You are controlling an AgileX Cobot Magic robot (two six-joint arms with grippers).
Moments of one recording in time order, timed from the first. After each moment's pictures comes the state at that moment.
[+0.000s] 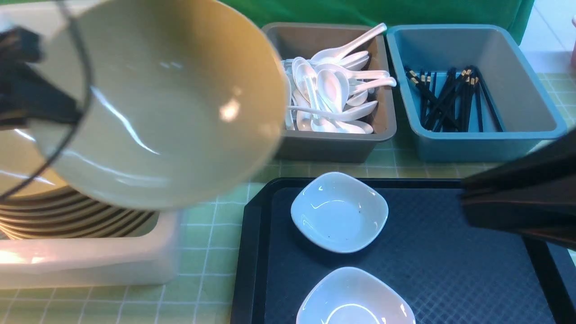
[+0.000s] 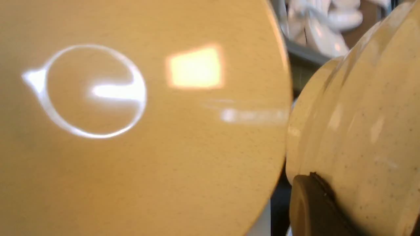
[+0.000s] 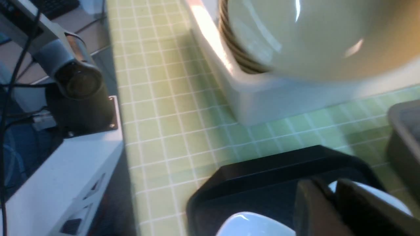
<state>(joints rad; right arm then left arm) 0.41 0.93 -1.05 0.78 0.91 -0.94 0.35 1.20 -1.22 -0.65 1.28 0.23</state>
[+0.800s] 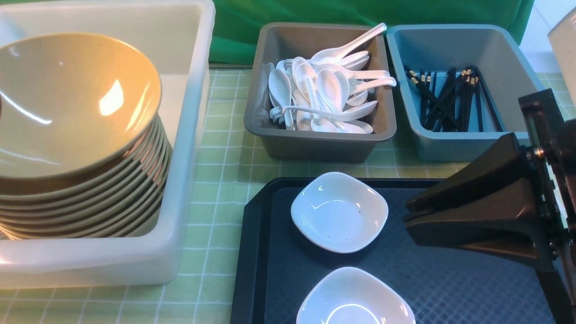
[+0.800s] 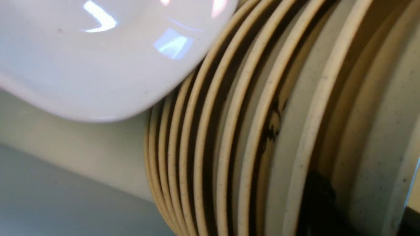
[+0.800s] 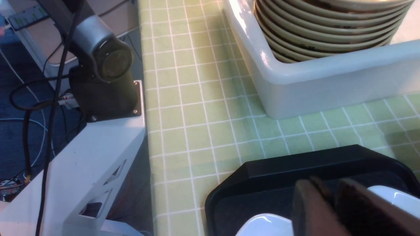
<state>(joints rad) 0.49 1.01 -1.06 0.78 0.89 -0.97 0.60 1.40 -1.21 -0.54 1.23 0.12</state>
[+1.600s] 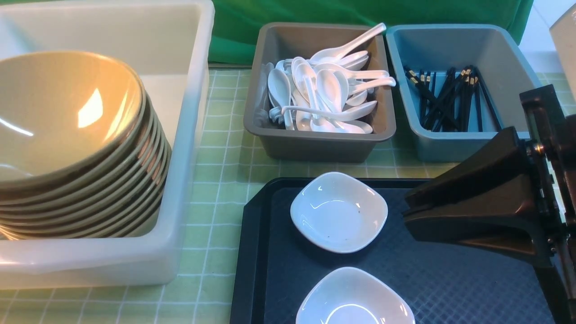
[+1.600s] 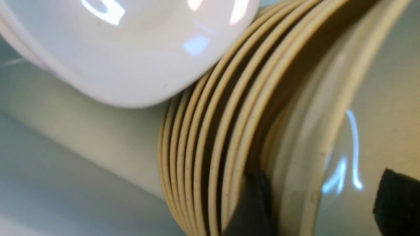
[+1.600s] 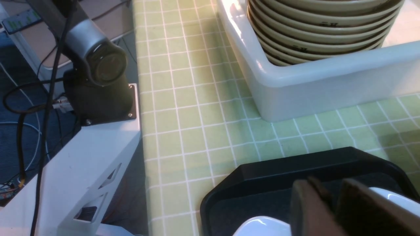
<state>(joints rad) 0.49 1.01 -1.06 0.78 0.87 -0.97 0.57 1.38 -1.29 -0.43 1.24 -0.02</state>
